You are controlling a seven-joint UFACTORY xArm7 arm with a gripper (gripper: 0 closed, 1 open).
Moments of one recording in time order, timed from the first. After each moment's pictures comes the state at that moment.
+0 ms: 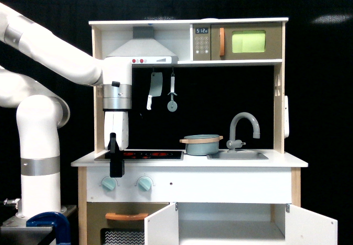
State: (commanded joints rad) arm 0.01 -0.94 -0.02 0.10 -0.02 1.05 0.01
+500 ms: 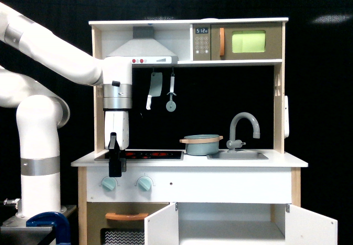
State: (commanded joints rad) arm 0.01 -0.94 -0.02 0.11 -0.02 1.05 0.01
